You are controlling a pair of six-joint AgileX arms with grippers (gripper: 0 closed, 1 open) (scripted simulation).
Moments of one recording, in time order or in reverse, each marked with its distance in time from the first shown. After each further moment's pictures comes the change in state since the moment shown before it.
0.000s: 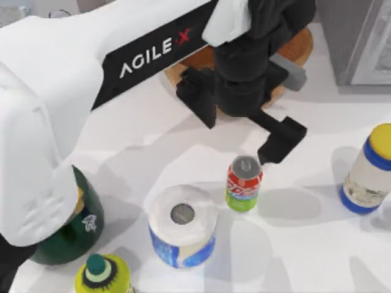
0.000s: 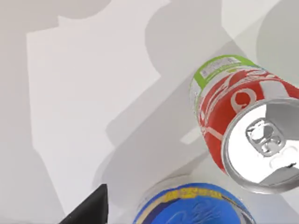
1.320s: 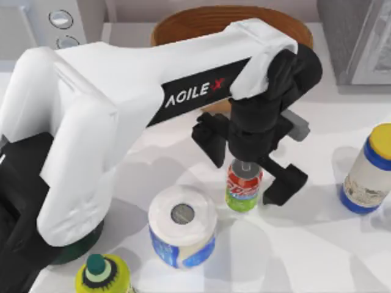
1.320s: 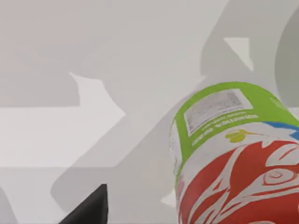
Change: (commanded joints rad) left arm -0.037 0.104 -0.151 0.176 0.000 -0.001; right arm 0.000 0.000 0.000 0.000 0.000 0.000
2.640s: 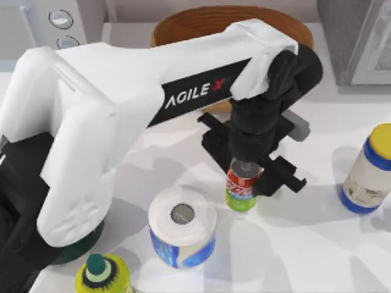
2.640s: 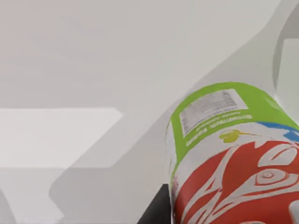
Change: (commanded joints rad) left arm 0.001 0.000 0.000 0.000 0.001 0.001; right arm 0.000 0.000 0.000 0.000 0.000 0.000
